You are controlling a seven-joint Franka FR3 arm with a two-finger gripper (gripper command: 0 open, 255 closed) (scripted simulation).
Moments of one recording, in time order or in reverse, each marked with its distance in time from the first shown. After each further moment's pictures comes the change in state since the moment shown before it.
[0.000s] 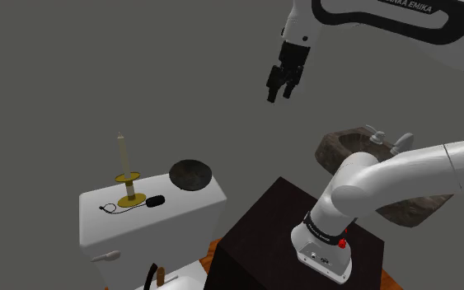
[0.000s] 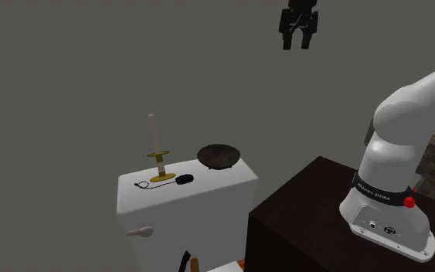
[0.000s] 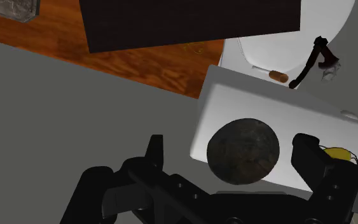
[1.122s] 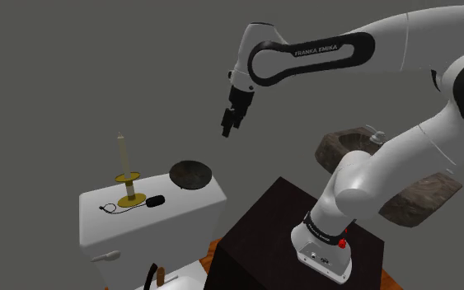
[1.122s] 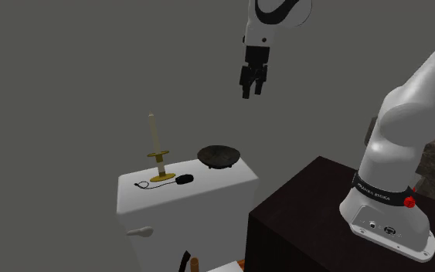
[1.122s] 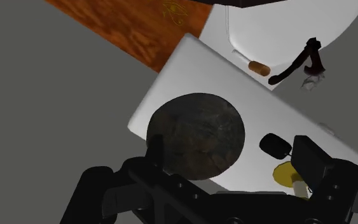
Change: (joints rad) arm 0.125 0.309 0.001 -0.186 0.067 0.539 -0.217
